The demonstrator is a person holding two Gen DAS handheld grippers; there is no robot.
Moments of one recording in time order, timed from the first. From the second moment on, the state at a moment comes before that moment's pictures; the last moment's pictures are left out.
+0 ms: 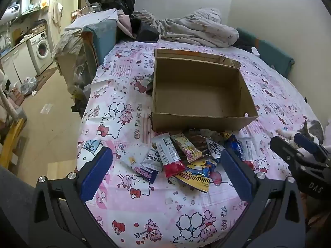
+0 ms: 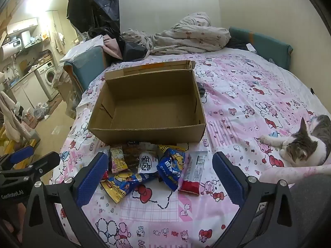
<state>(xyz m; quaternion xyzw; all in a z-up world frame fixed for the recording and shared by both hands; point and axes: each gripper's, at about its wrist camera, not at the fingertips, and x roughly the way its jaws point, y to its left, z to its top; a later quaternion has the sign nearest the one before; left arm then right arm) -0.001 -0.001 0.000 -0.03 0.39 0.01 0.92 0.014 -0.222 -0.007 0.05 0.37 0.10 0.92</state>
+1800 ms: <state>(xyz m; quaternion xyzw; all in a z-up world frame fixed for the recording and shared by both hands) 0.000 0.004 0.001 -0.04 0.39 0.01 0.92 0.014 -0.220 -0.012 0.06 0.38 0.11 0.92</state>
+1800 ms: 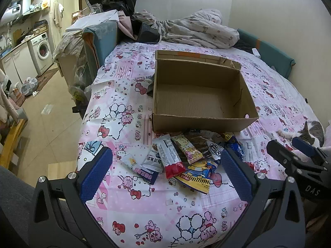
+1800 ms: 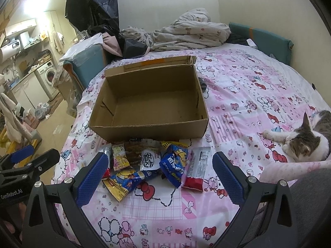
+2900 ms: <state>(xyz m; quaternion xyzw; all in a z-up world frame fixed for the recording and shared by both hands) 0.001 0.006 -0.001 -0.04 0.39 0.02 0.92 0.015 -0.218 -0.013 0.07 0.39 0.10 0.91</state>
